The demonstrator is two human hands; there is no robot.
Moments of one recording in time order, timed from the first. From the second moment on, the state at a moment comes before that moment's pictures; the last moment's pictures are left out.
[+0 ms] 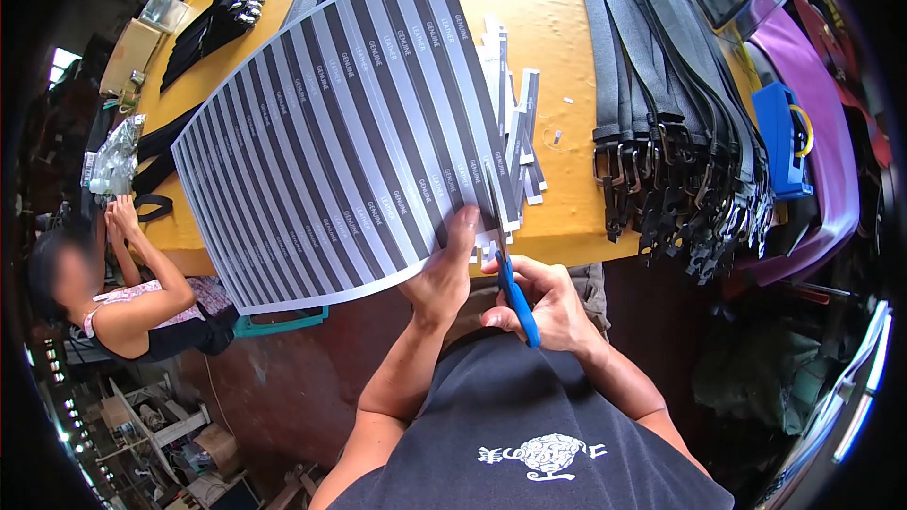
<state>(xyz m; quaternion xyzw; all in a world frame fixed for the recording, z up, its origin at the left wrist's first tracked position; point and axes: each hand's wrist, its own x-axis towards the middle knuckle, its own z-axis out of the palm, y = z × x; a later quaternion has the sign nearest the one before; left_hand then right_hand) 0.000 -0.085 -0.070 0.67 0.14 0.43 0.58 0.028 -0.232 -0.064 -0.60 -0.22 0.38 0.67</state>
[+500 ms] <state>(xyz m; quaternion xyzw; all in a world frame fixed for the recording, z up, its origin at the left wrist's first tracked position) 0.005 -0.089 -0.065 0.63 0.13 0.49 0.58 0.025 -0.229 -0.069 -0.59 -0.18 0.40 0.68</state>
